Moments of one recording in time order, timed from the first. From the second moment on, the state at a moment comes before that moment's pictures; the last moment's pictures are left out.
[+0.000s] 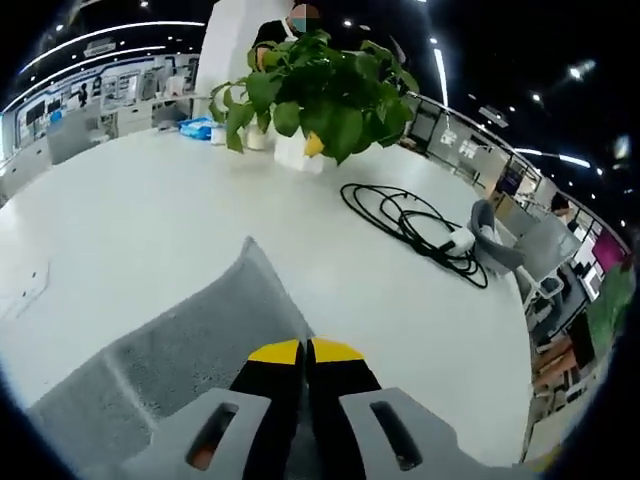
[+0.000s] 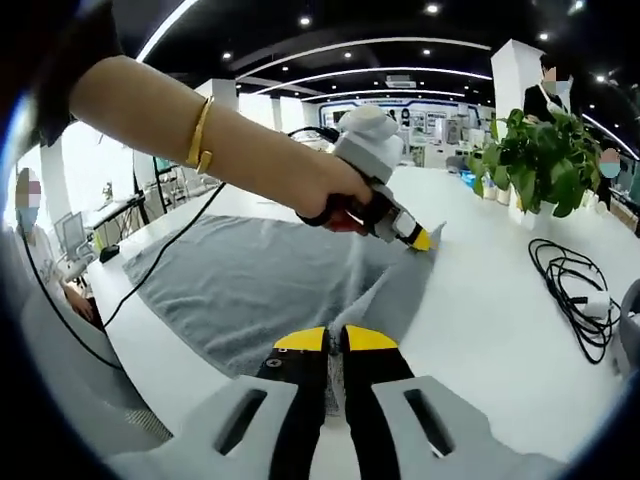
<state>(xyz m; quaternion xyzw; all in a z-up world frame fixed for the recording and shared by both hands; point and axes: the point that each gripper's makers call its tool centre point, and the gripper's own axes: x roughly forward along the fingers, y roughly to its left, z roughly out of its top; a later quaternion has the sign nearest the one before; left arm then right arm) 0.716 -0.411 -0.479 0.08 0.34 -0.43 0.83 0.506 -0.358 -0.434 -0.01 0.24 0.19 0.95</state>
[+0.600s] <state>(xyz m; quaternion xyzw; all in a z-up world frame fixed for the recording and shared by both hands) 0.721 -0.353 -0.448 0.09 0.31 -0.42 0.85 0.508 -0.295 -0.404 0.00 0.22 0.22 0.95</state>
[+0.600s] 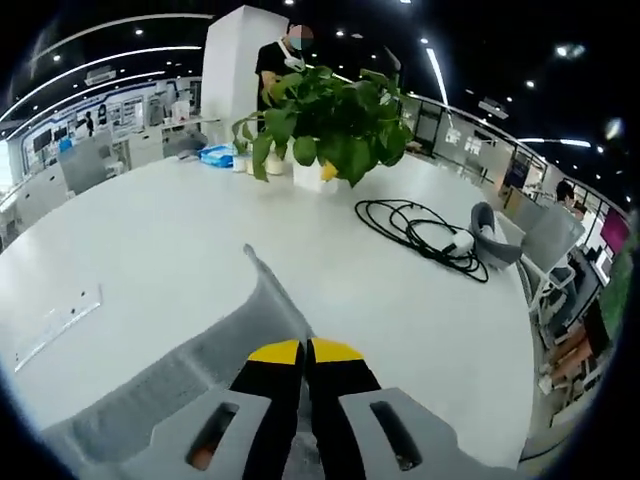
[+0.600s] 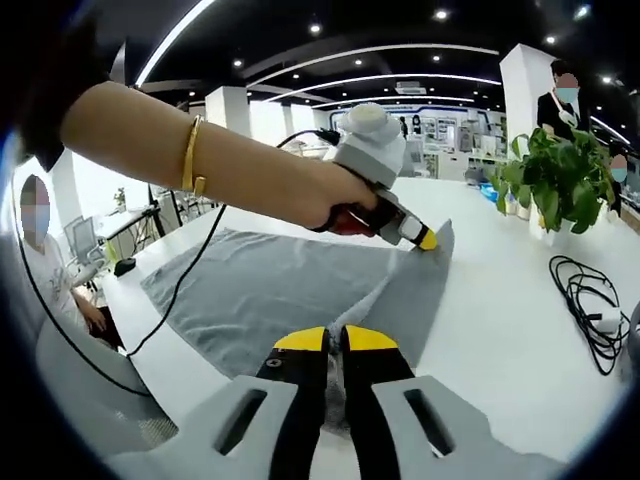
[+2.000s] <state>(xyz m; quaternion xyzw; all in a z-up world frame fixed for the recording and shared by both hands) 0.715 -0.229 -0.415 0.05 0.29 -0.37 0.88 0.492 -0.195 -0.396 -0.06 0.23 0.31 0.92</state>
